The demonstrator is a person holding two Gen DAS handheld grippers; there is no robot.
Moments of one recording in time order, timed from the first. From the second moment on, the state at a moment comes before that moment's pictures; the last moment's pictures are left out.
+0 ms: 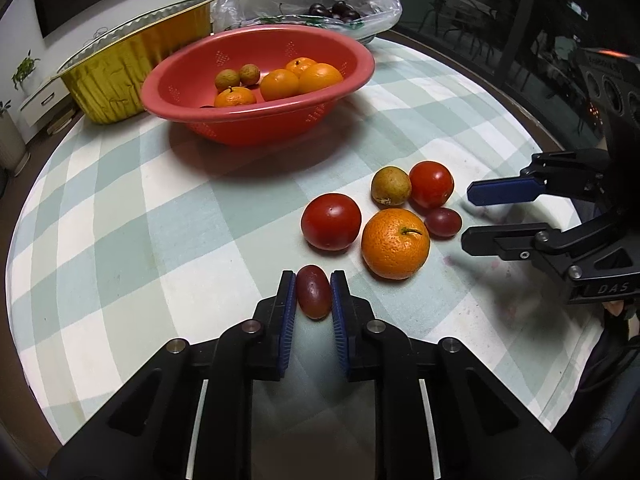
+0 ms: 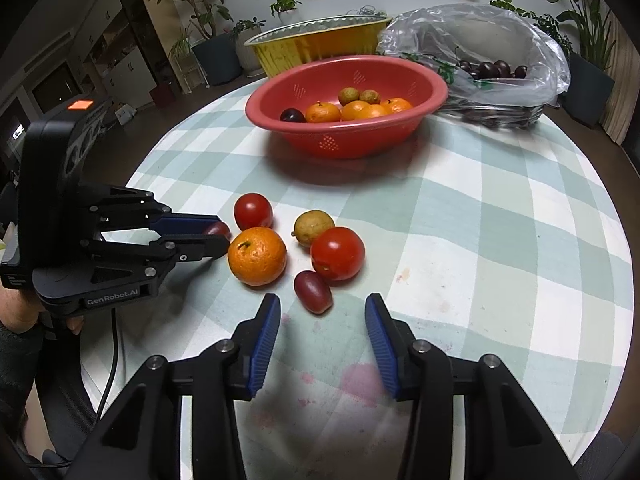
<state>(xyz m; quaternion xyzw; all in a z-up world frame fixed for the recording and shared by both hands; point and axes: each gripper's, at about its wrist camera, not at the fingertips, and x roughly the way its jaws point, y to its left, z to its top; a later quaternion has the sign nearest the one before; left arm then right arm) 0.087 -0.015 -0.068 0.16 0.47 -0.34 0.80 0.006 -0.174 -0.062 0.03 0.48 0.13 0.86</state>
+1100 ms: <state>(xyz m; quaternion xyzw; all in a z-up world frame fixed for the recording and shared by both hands) 0.070 0.011 -0.059 0.09 0.46 -0.32 0.82 0.018 -0.155 -0.070 -0.04 0.50 0.12 0.86</state>
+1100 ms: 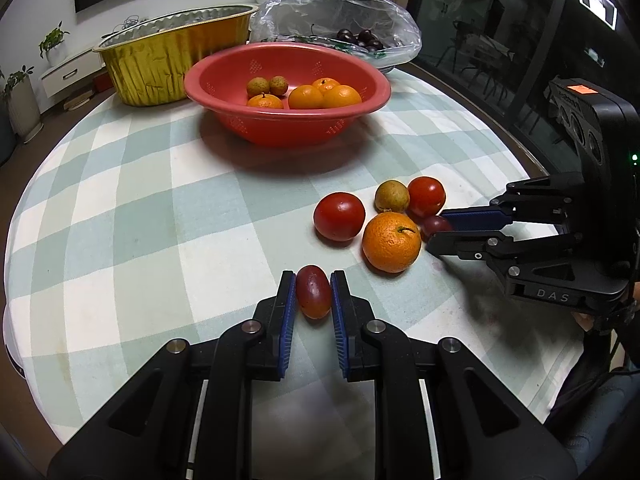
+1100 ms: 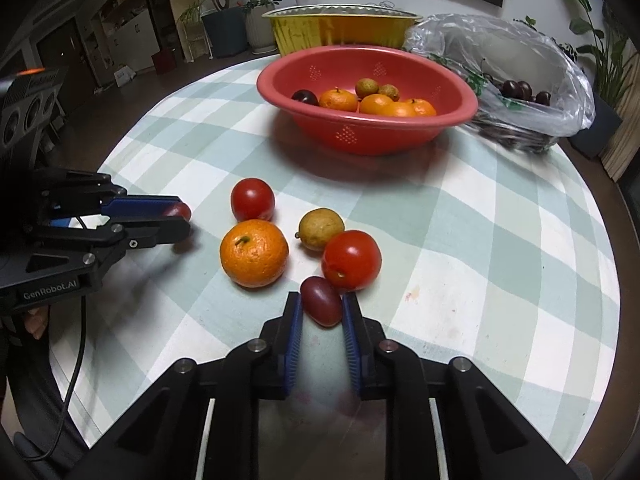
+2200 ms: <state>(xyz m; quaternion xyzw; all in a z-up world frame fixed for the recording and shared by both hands) 0.148 -0.018 0.015 0.09 0.40 -0.32 0.86 0.054 -0.227 0.015 0.07 0.41 0.08 0.90</state>
